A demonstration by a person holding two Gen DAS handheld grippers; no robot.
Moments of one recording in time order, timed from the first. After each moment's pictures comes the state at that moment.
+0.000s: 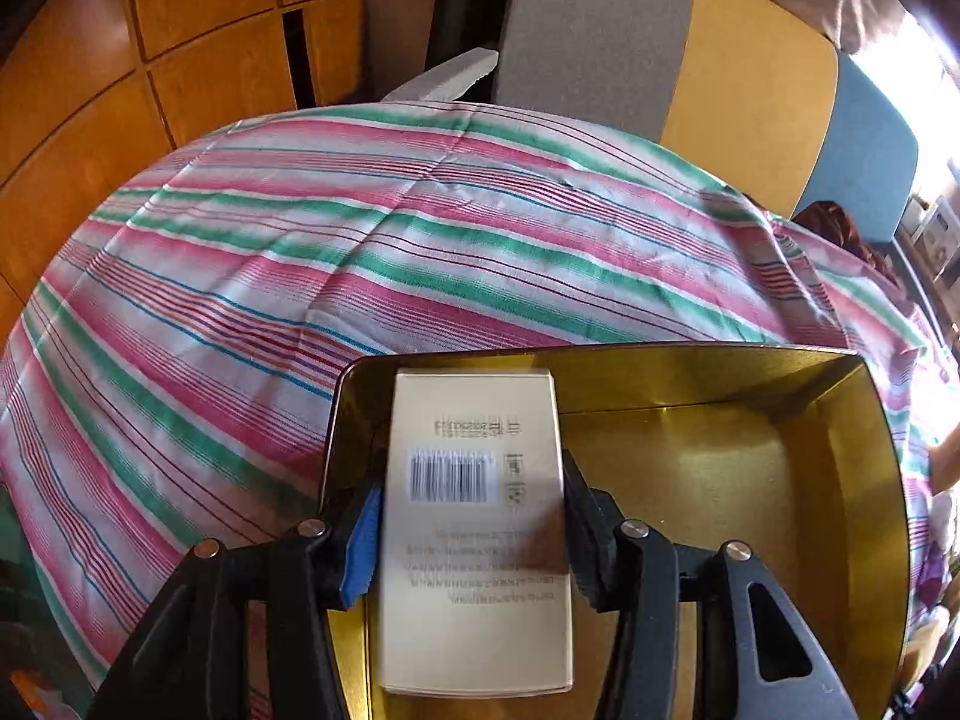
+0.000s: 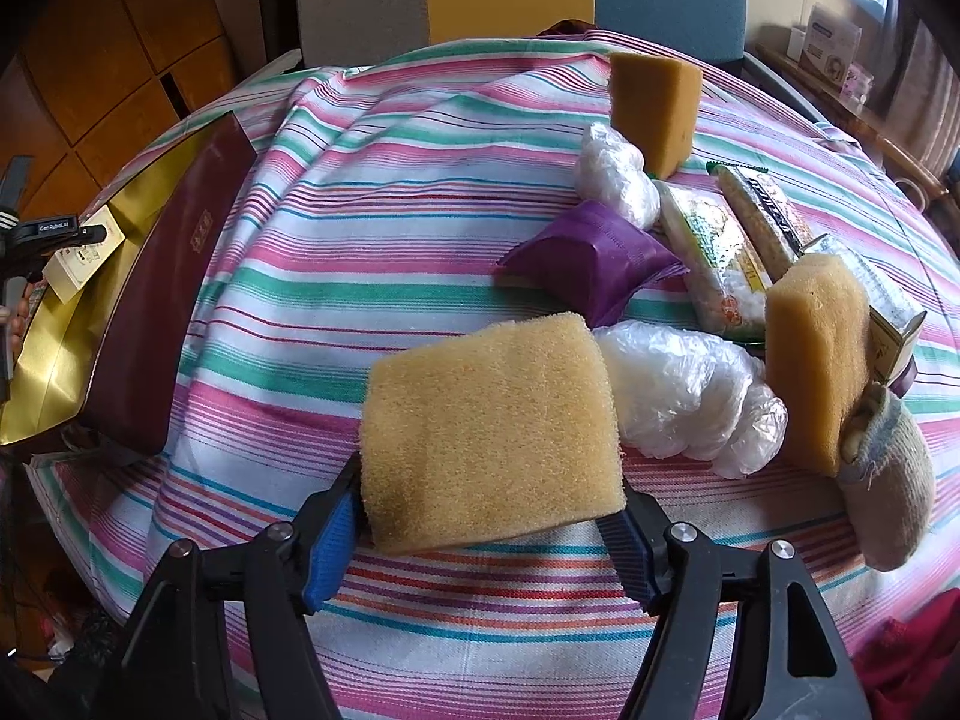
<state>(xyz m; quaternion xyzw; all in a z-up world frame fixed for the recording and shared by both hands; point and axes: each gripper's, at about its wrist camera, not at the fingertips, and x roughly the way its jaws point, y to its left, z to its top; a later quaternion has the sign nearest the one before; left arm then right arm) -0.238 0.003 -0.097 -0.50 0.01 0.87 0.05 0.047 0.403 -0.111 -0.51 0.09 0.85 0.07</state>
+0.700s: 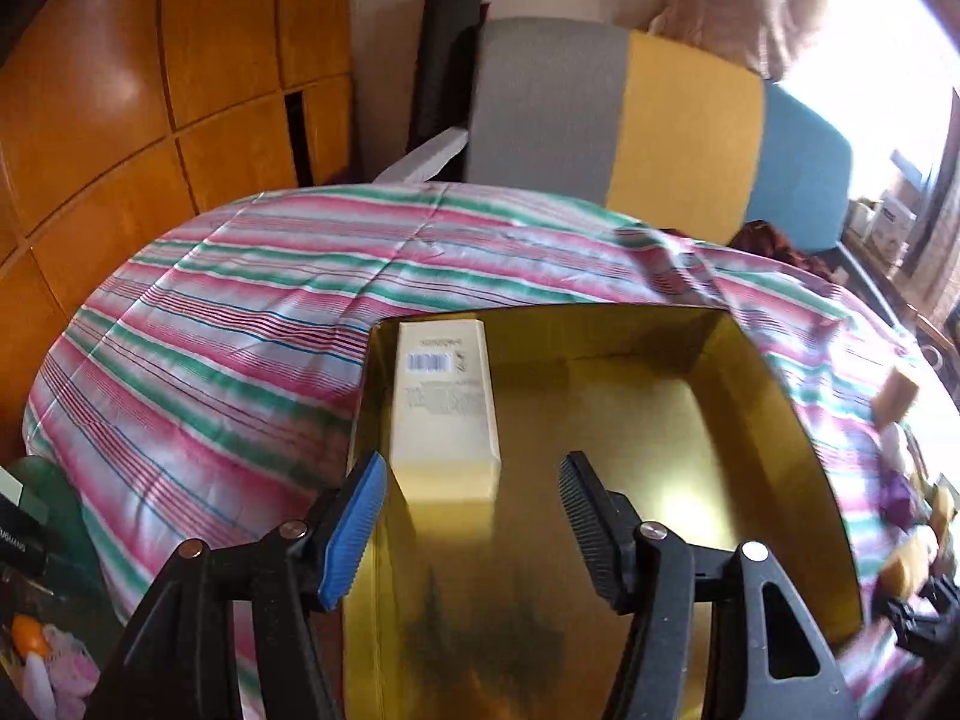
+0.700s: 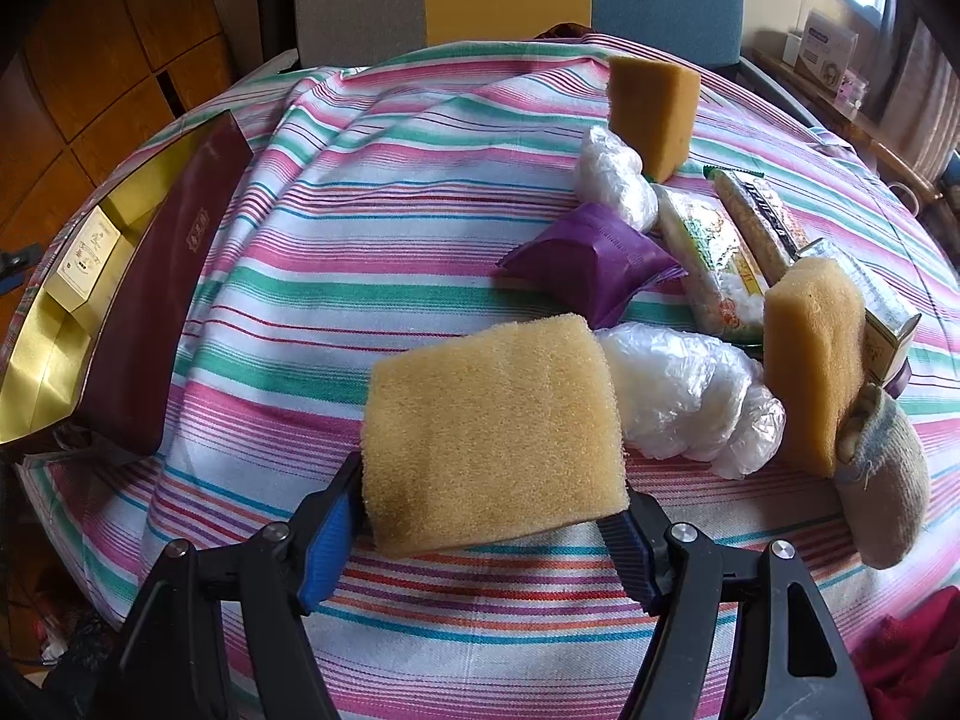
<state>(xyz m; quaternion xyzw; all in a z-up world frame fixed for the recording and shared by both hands) -0.112 0.008 -0.038 -0.41 0.01 0.91 0.08 0.047 0.400 -0.113 -0.51 0.09 0.85 0.08</state>
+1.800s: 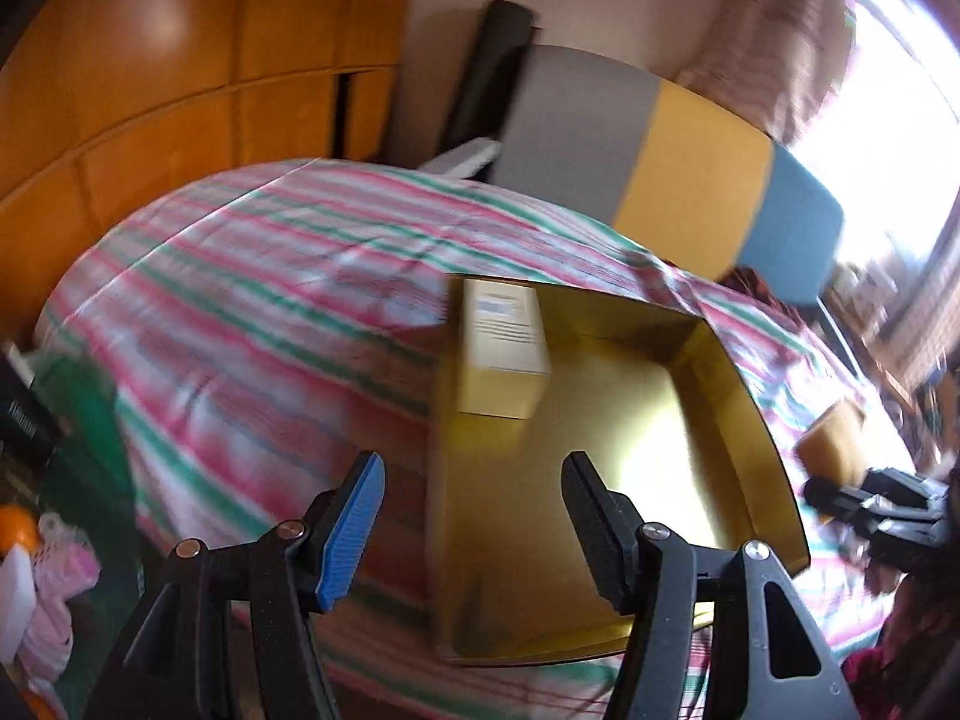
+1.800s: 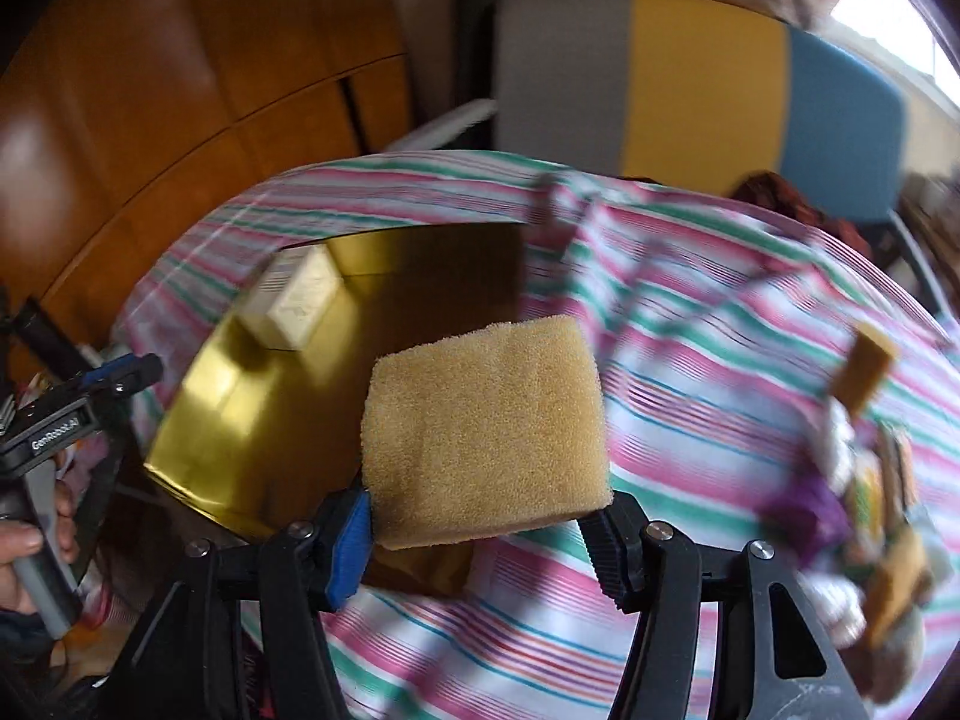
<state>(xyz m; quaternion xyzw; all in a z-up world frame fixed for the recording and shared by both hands) -0.049 -0.069 -0.026 -0.41 -0.09 0.91 0.07 -0.024 0.248 -0.019 -0.45 0.02 0.89 -0.10</state>
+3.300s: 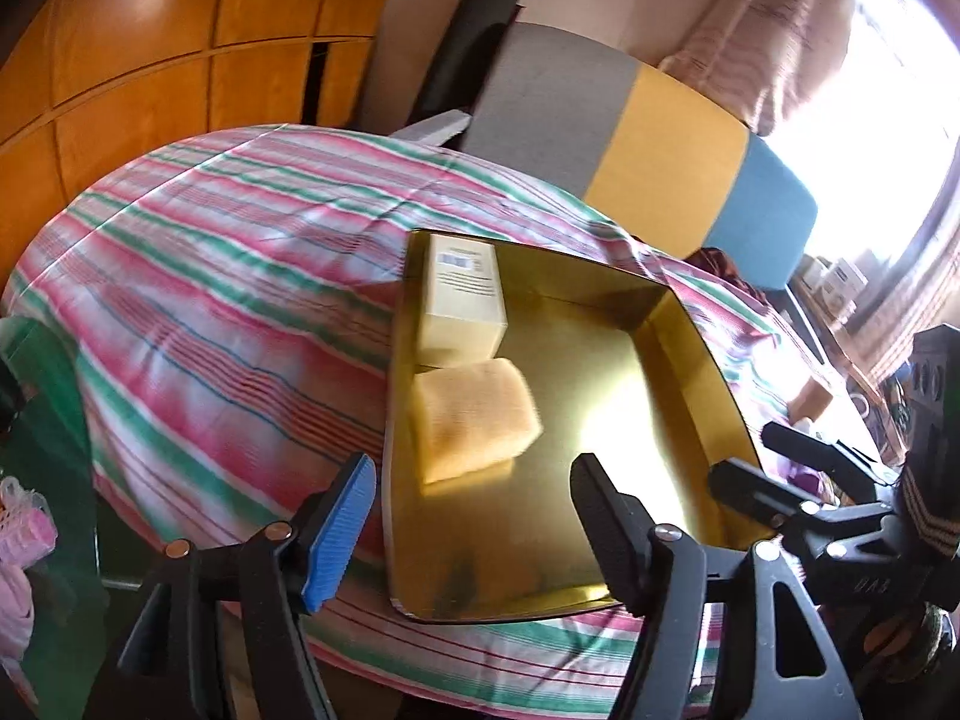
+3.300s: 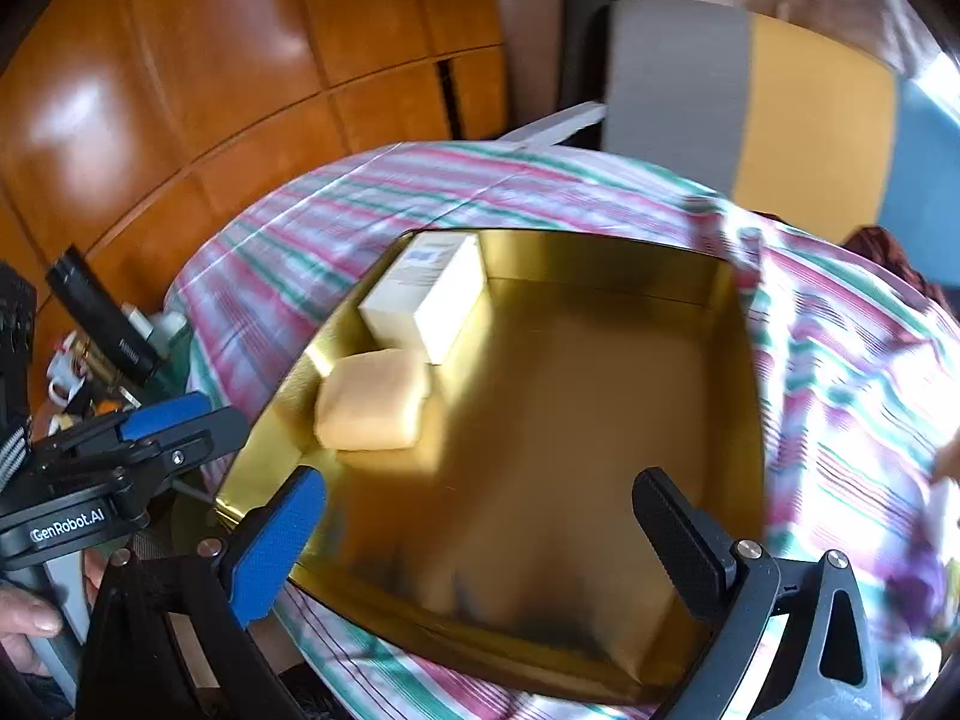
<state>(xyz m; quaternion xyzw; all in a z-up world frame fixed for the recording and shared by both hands) -0.038 -0.048 -0.037 -0.43 -0.09 0.89 0.13 -0.045 0.156 -0.033 -0.43 0.00 0.89 -0.17</state>
